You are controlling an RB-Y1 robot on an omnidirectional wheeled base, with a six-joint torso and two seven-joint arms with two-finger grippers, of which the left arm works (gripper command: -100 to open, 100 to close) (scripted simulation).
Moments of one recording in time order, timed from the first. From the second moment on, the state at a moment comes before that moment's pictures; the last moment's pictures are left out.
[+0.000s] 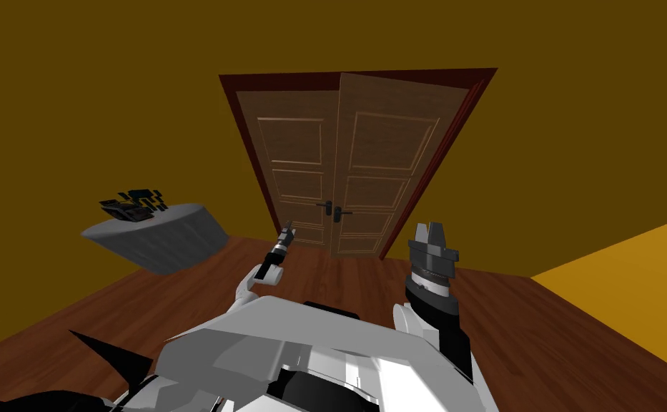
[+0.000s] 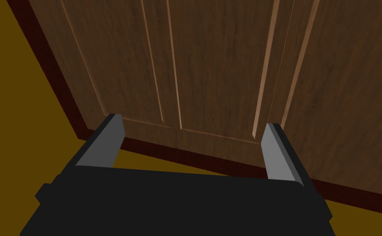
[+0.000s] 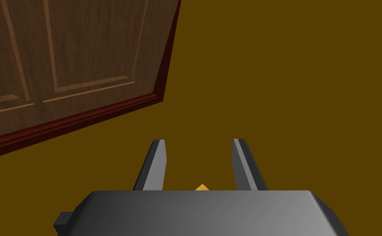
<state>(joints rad) 0.17 0.23 0.07 -1.54 0.07 -0.46 0.11</state>
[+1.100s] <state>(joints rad) 0.06 0.29 0.11 -1.31 0.10 -0.41 0.16</state>
